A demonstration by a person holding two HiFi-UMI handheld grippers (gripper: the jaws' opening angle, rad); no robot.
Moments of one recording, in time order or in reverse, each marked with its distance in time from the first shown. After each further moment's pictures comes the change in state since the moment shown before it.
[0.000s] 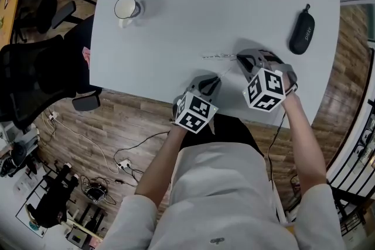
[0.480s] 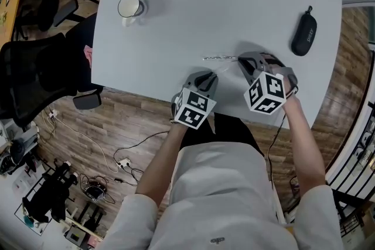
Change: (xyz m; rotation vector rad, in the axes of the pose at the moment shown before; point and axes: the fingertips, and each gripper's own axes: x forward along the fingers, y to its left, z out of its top) left arm -0.006 0.027 -0.006 -0.082 0.023 0.078; right arm 0.001 0.007 0.003 -0.008 -0.006 0.000
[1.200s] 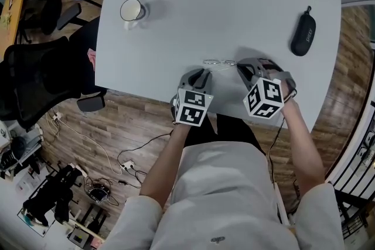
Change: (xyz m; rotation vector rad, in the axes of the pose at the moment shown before) left arm -0.012 0.034 0.000 -0.103 0.008 0.168; right arm -0.003 0.018 0.003 -0.011 -0.010 0.028
